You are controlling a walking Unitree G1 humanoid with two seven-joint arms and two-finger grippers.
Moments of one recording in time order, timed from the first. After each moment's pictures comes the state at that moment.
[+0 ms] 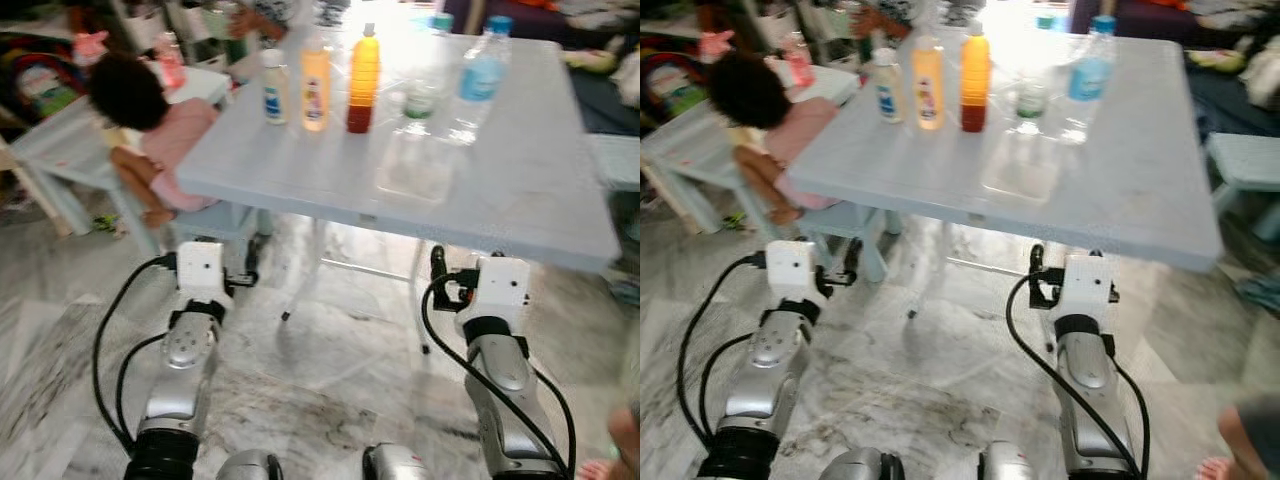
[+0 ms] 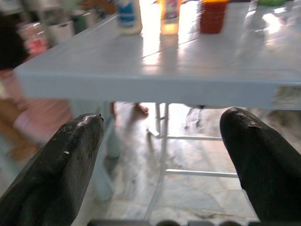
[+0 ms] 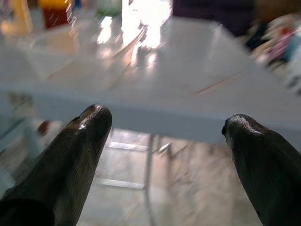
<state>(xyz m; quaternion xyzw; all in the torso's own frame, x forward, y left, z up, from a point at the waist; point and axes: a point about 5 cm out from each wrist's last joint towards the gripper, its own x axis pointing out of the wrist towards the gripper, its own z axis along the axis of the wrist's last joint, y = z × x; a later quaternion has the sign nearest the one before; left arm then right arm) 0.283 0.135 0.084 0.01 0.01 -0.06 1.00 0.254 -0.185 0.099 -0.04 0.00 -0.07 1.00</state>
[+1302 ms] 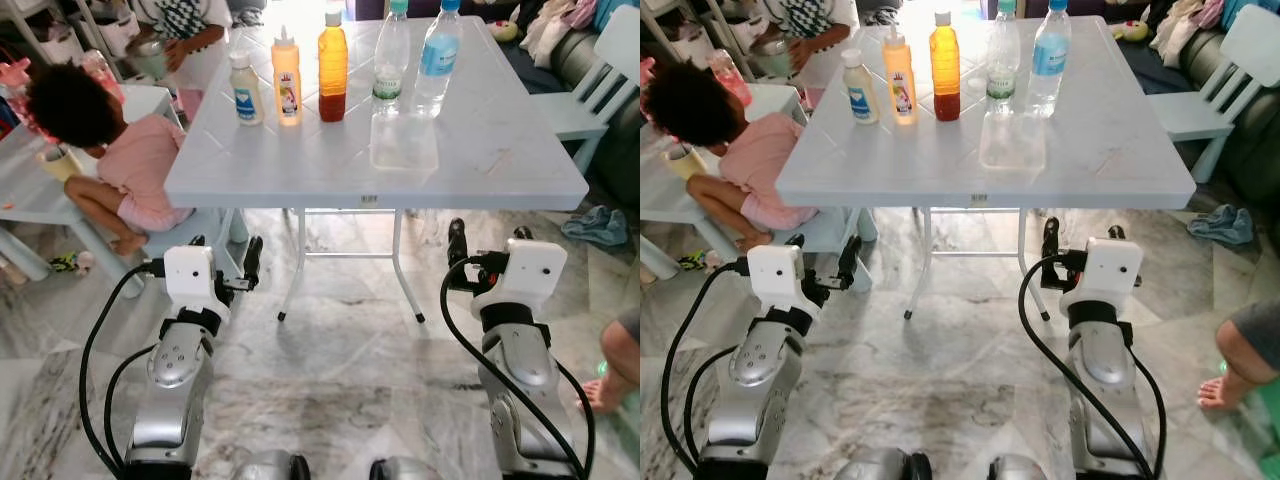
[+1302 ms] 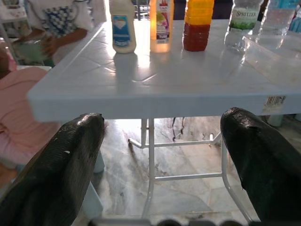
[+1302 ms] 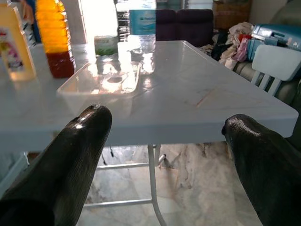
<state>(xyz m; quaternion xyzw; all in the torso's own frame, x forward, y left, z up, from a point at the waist) 0.261 0.149 0.101 -0.02 -0.01 -0.07 1.00 0.256 -0.176 0.129 0.00 -0.05 -0.06 1.00</state>
